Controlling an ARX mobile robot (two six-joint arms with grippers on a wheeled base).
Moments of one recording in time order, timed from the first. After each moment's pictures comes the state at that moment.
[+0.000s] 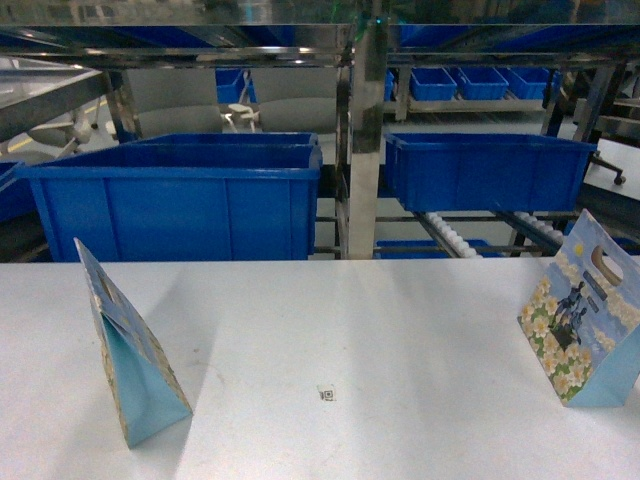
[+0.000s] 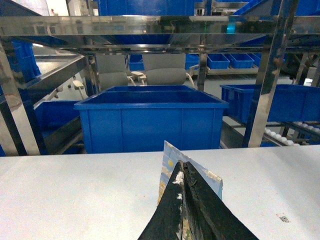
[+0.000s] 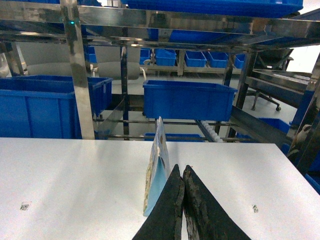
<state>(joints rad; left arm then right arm) 0.00 0.01 0.02 0.00 0.00 0.00 0.00 0.00 0.01 0.00 0.00 -0.01</state>
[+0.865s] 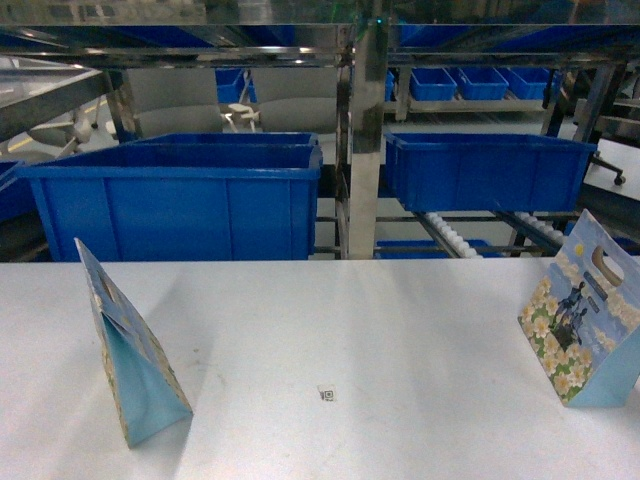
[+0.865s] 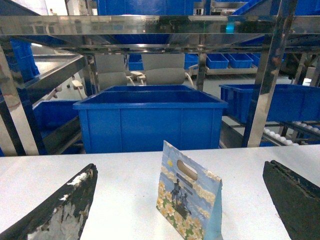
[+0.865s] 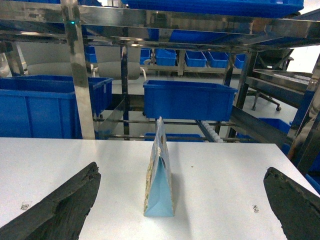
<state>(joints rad) 0.00 0.01 0.02 0.00 0.00 0.00 0.00 0.00 0.01 0.00 0.00 -0.01</state>
